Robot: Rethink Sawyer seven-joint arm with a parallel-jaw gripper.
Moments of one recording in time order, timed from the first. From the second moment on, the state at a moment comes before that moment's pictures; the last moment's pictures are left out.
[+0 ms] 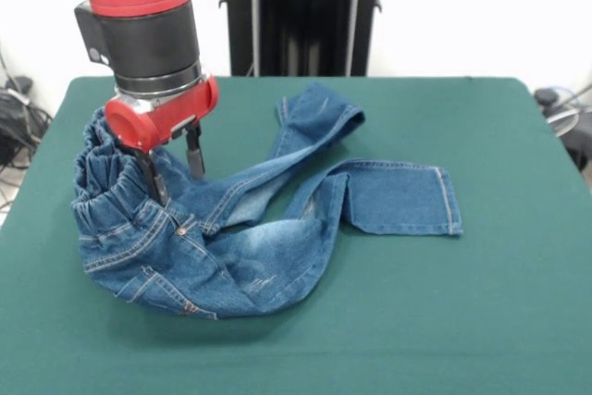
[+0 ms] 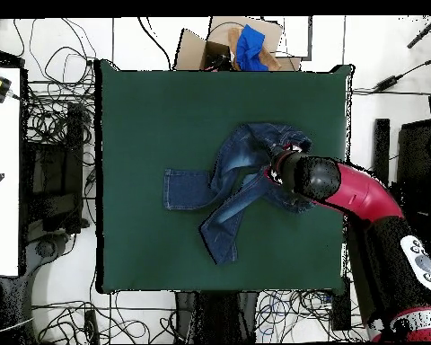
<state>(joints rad) -0.72 -0.58 0.33 1.61 -0.22 0.52 0.38</state>
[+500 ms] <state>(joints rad) -0.73 -0.58 0.33 1.61 -0.22 0.52 0.38</state>
